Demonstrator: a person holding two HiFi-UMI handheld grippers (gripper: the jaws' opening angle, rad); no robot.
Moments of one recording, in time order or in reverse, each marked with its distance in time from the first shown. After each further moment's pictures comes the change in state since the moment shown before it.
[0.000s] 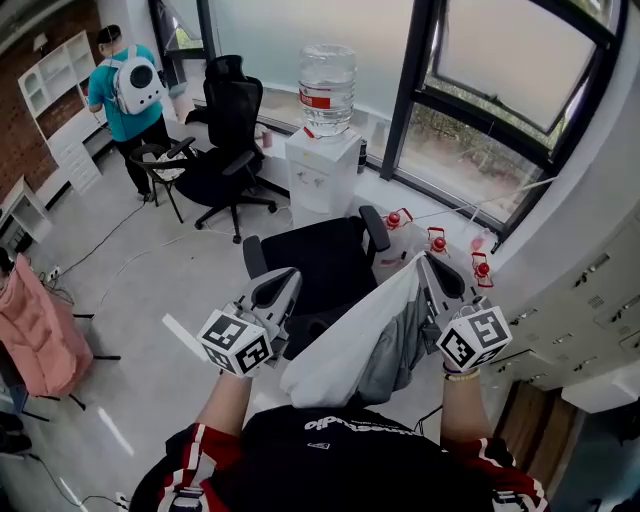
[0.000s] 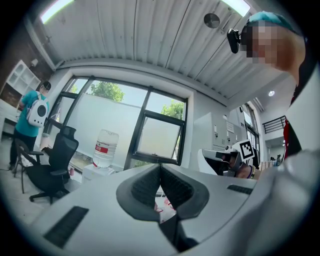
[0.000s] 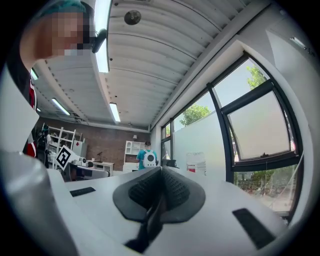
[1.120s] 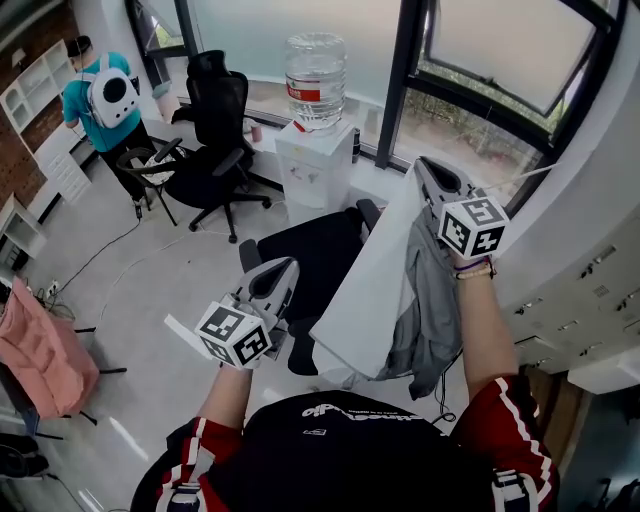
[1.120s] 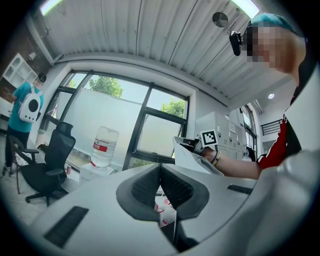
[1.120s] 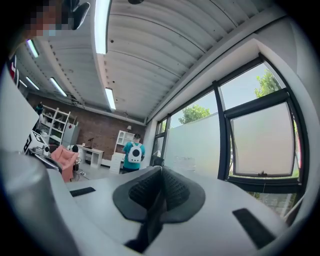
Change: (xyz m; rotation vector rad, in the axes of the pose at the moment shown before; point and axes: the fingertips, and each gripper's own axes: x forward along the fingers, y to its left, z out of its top) left arm 0.050 0.060 0.010 -0.020 0.027 -0.032; right arm 0.173 -0.129 0.038 -0.149 0.051 -0.067
